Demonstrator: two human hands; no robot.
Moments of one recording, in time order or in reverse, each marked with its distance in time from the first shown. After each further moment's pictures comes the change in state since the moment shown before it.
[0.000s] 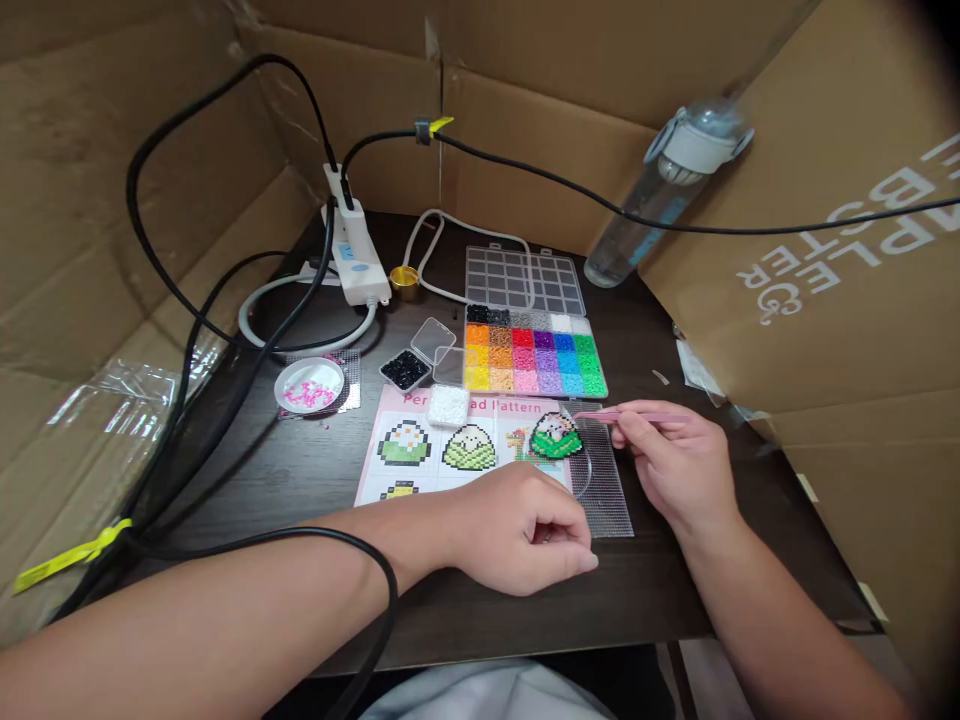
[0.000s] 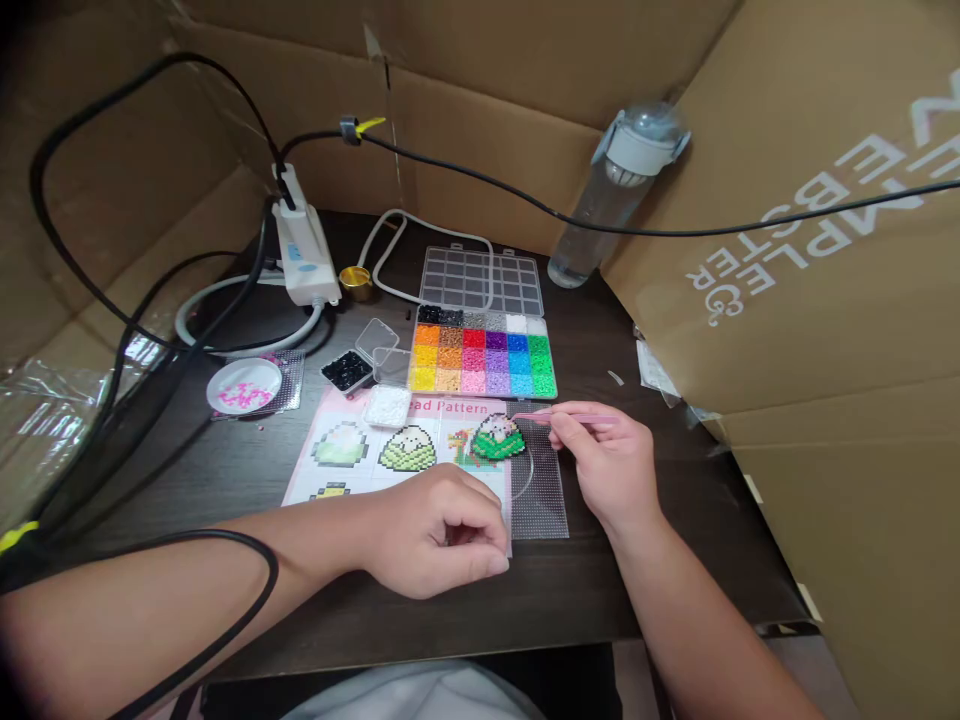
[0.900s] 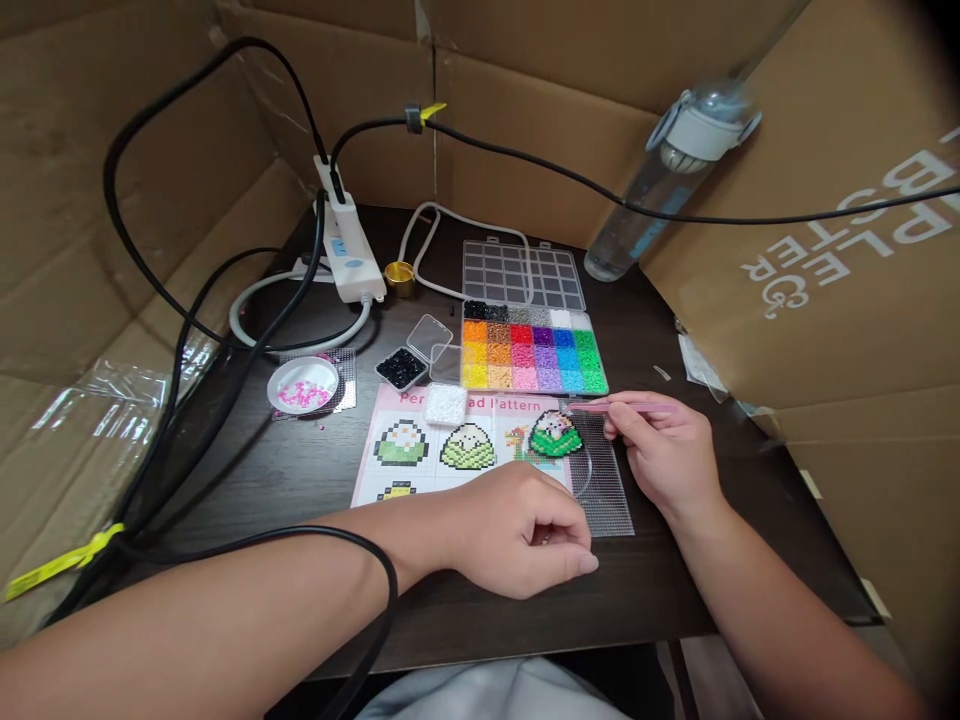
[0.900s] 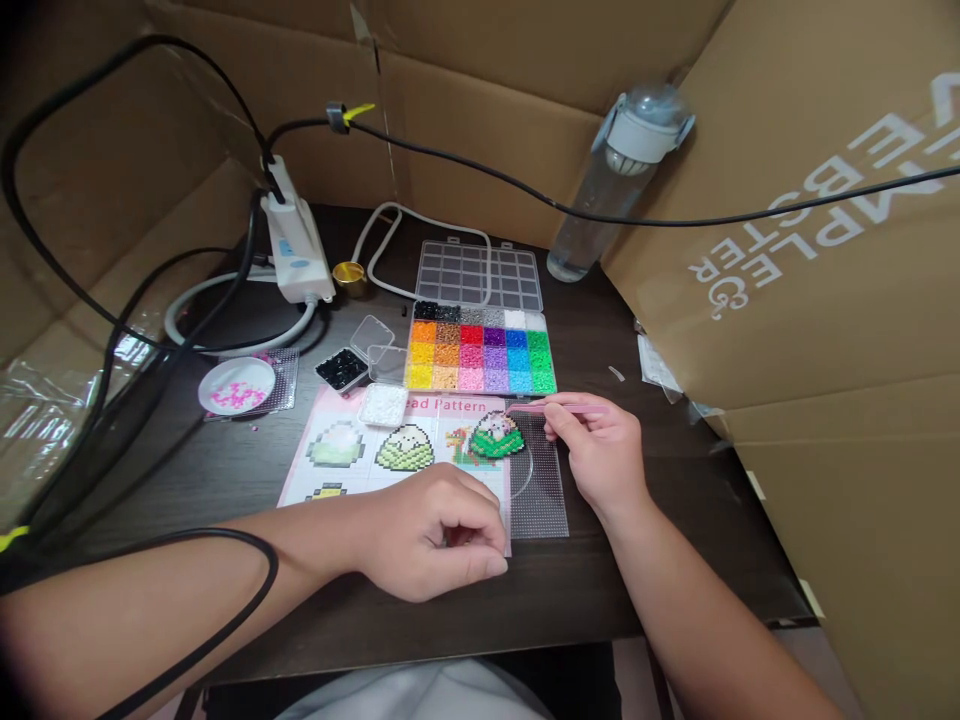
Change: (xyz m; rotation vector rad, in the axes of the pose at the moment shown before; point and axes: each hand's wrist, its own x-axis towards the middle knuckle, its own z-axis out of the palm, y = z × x) left_hand 0.000 0.000 0.000 -0.005 -0.001 0.003; right_hand 0.009 0.012 0.002 0.037 0.023 0.028
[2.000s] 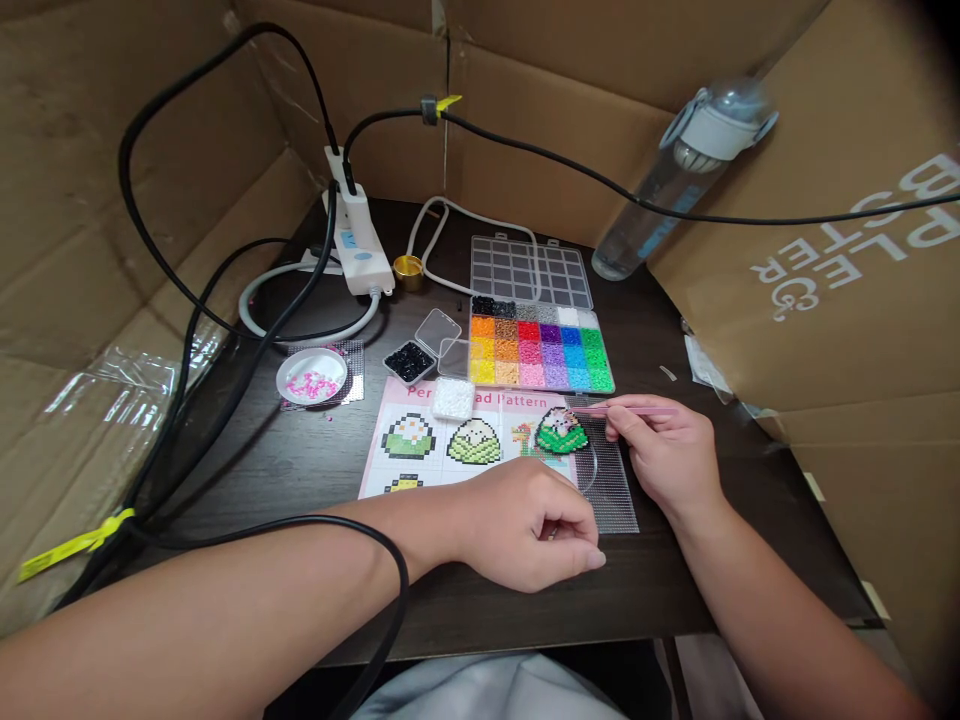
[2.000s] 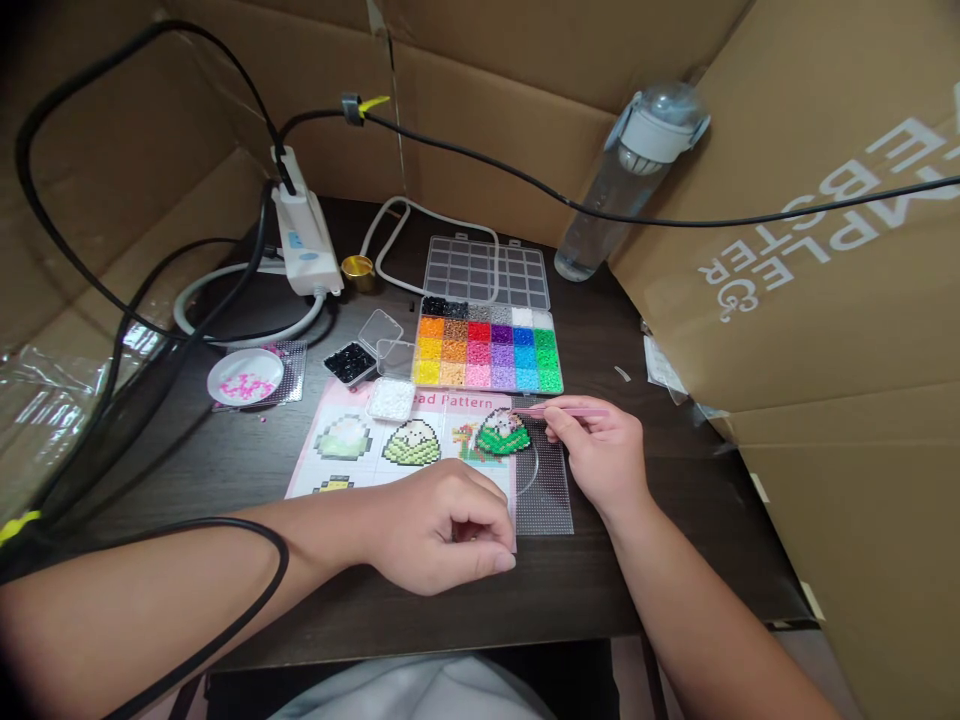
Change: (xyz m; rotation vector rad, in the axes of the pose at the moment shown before) left_hand -0.001 -0.004 0.002 -0.005 0.008 0.023; right_hand -0.004 -0.005 0.004 -0.128 -0.038 -0.022
